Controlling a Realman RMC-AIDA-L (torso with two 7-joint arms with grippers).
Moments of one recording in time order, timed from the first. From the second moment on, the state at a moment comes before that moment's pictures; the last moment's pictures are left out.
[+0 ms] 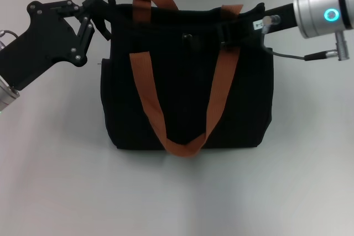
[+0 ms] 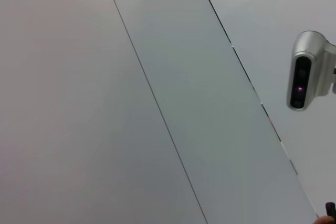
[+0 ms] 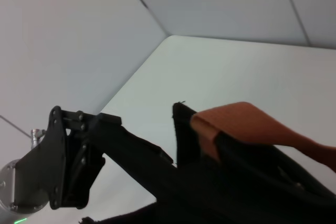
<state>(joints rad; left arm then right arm) -0.49 -2.07 0.39 0.31 1.64 1.69 -0.37 0.69 2.08 -1.22 -1.14 -2.03 -1.38 2.58</state>
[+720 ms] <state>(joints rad) -0.49 -2.07 0.39 0.31 1.64 1.68 -0.37 0.60 2.08 -1.14 -1.22 -2.05 -1.43 2.58</state>
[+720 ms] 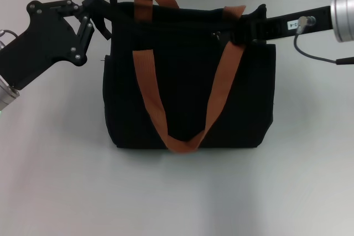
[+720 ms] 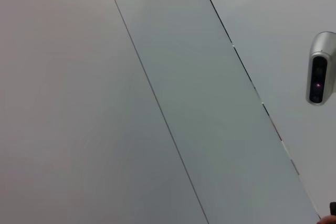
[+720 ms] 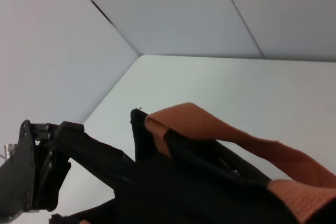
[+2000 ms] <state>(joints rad) -0.49 -2.07 0.39 0.32 1.64 1.68 -0.37 0.55 2.08 -1.03 -1.28 -2.06 -1.49 2.55</state>
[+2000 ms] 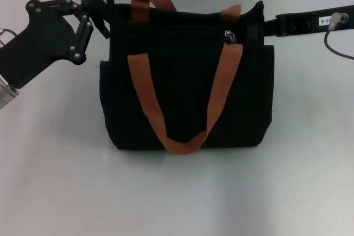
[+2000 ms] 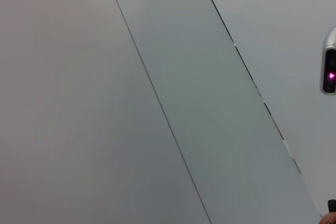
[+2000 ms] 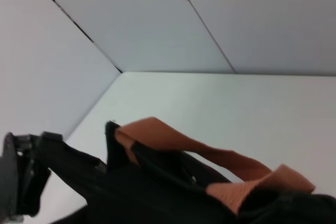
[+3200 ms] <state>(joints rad) -0.49 -2.07 0.40 0.31 1.64 1.68 -0.39 0.46 2.06 -0.76 -0.64 -1.58 -1.91 1.28</state>
